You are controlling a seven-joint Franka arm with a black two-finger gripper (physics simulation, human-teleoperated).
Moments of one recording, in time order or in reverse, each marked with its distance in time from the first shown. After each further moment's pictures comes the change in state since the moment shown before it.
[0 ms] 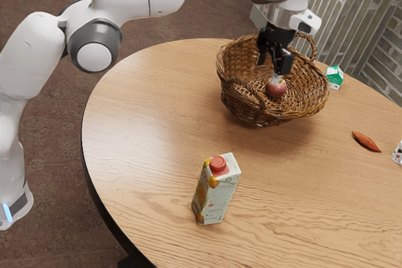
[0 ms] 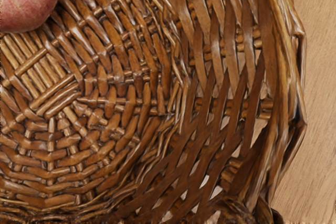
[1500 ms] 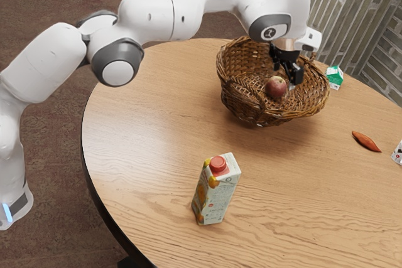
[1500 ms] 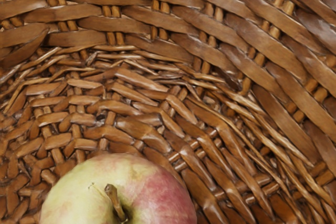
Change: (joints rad) arm 0.070 0.190 0.046 -0.019 0.081 0.493 -0.035
